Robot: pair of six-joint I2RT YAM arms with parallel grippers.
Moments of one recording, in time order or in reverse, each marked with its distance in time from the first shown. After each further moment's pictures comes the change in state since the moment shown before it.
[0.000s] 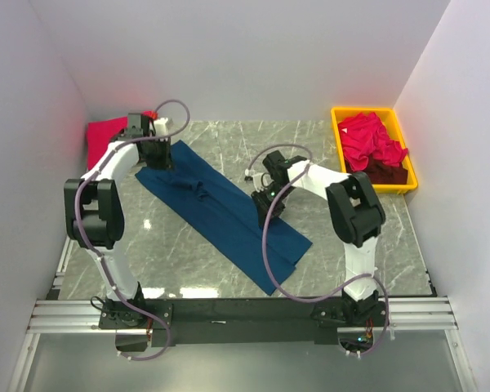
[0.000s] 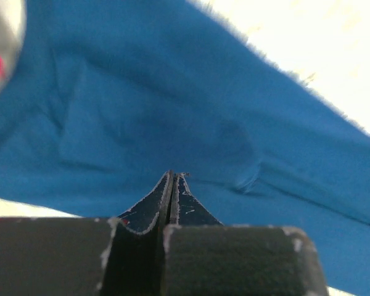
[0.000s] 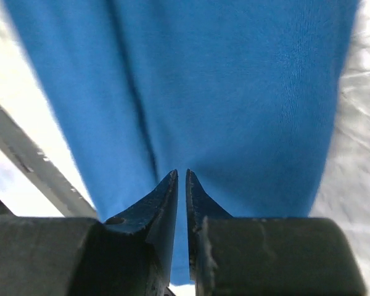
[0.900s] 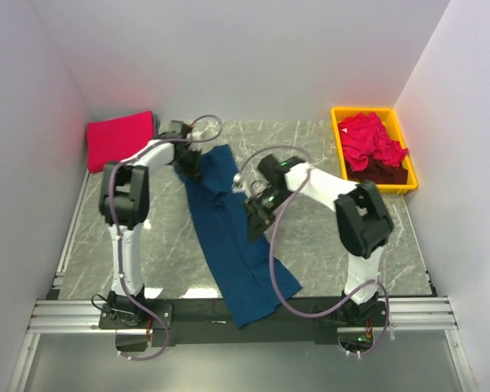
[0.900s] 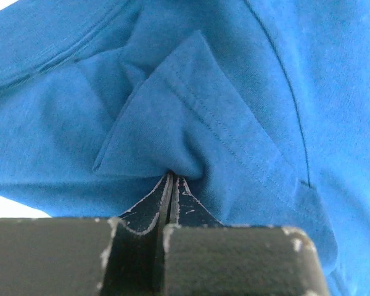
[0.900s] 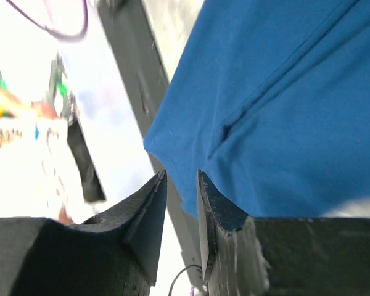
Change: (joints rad) left arm -0.164 0.271 0.095 -0.019 -0.080 -0.068; right arm 0.109 -0.075 -0.017 -0.205 -0.374 -0.137
